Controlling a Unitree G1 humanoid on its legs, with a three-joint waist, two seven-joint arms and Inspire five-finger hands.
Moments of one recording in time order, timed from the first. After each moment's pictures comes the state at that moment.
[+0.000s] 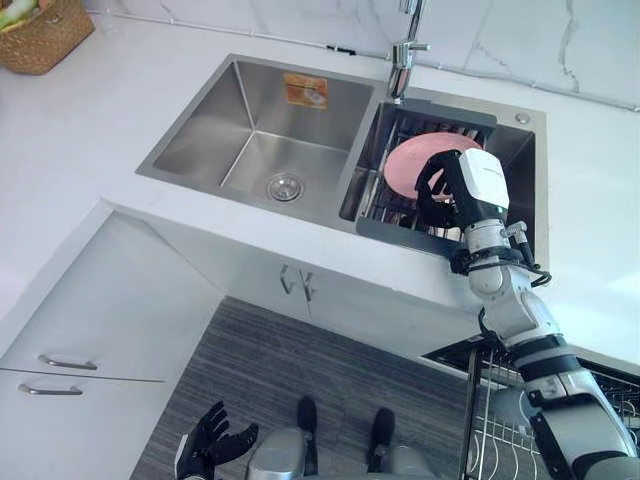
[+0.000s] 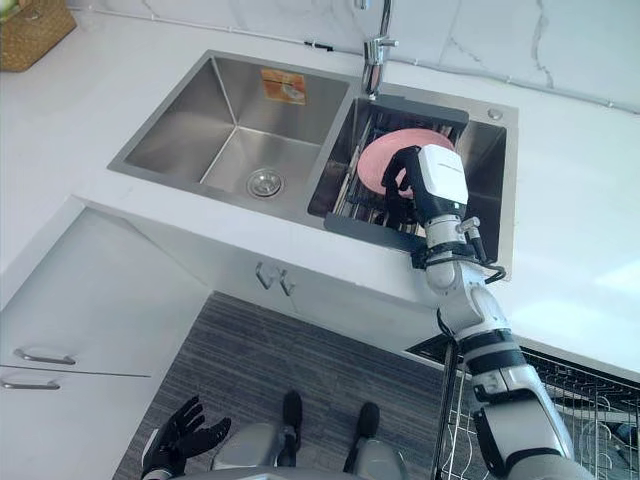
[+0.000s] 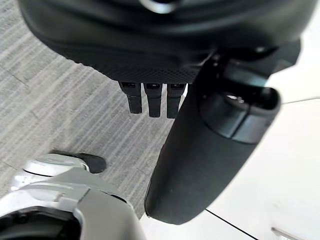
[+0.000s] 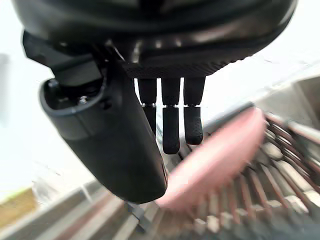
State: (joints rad) left arm 0.33 0.11 0.15 0.78 -0.27 -0.27 -0.05; right arm -0.43 -0.51 0.12 0.19 -0.57 -0.11 -0.29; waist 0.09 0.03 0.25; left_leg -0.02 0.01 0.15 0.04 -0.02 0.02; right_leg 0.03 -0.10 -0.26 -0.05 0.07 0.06
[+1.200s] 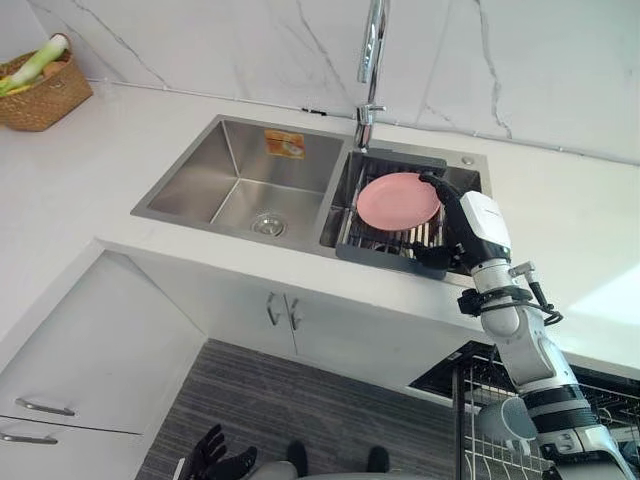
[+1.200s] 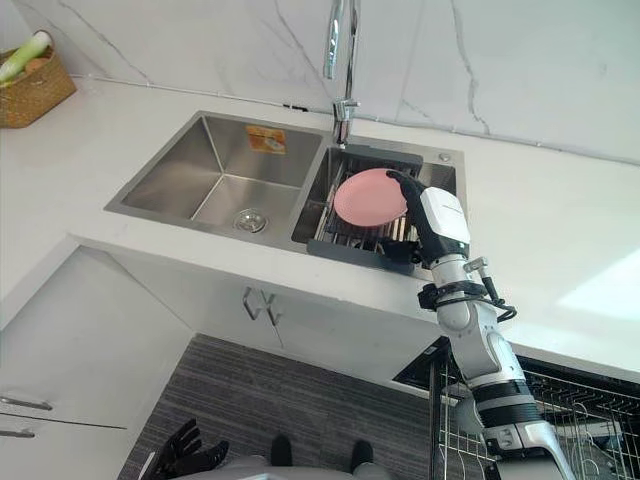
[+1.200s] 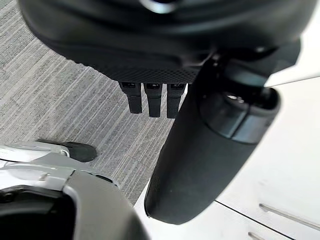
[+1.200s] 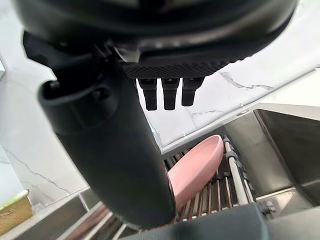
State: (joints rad) left arm 0.38 0.11 0.15 0.83 -0.25 -0.27 -0.05; right arm -0.25 -0.49 0.06 0.18 -0.57 -0.11 -0.16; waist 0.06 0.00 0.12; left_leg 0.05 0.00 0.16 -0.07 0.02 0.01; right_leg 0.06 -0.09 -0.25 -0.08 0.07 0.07
